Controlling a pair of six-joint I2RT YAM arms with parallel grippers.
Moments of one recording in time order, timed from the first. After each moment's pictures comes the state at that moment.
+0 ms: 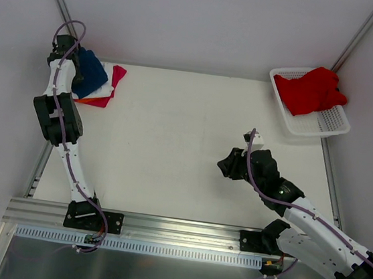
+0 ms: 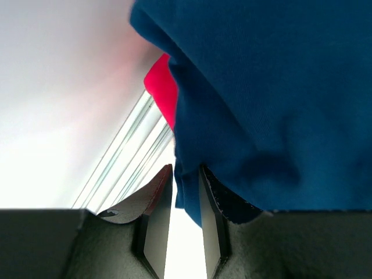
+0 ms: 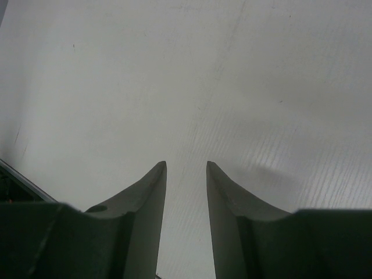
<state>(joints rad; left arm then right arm) 0.32 2.21 2.03 -0.74 -0.30 -0.14 0.73 0.81 0.54 -0.23 0.06 0.53</state>
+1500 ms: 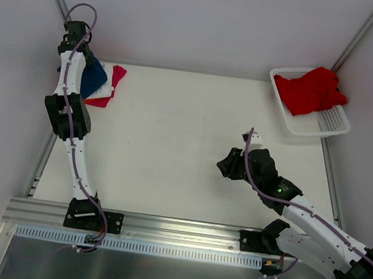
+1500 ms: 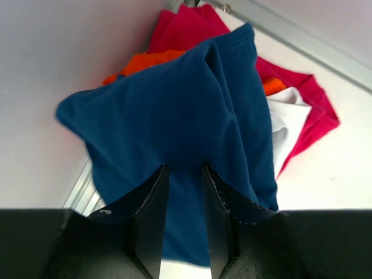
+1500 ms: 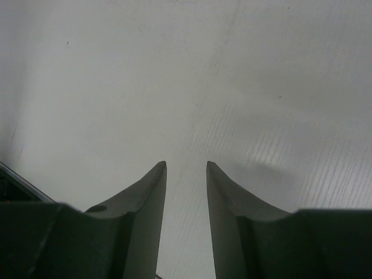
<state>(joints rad) 0.24 2.31 2.32 -0.74 -0.24 -0.16 0.72 0.83 0.54 -0.23 0.06 0.54</state>
